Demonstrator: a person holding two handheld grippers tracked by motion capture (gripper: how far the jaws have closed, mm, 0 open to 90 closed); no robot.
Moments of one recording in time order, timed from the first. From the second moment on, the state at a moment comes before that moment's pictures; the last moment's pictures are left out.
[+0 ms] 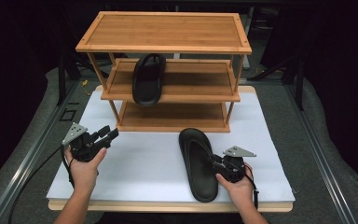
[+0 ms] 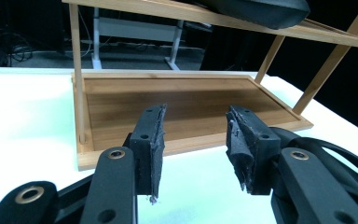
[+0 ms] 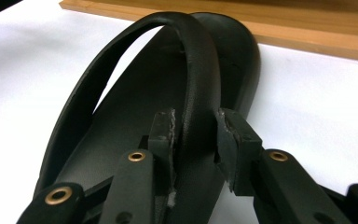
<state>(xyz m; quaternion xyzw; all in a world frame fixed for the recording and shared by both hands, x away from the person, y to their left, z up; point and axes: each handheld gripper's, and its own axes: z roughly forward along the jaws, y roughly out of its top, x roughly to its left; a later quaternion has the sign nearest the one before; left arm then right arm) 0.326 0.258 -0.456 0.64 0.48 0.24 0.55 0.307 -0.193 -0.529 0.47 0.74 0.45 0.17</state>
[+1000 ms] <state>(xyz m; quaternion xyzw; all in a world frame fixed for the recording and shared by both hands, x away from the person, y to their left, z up) 0.334 0.268 -0.447 0.62 0.48 0.24 0.57 0.280 -0.198 -0.526 0.46 0.76 0.42 0.19</state>
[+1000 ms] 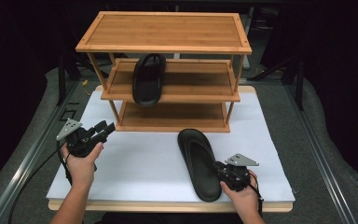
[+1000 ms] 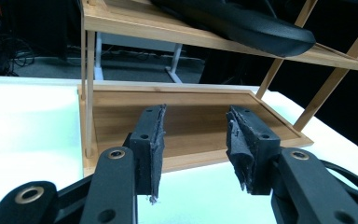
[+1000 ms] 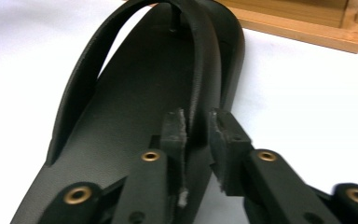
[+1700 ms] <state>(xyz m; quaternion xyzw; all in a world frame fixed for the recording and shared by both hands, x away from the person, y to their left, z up) 0.335 0.273 -0.449 0.62 0.49 0.24 0.56 0.287 -0.195 -0.528 0.47 0.75 0.40 0.22</state>
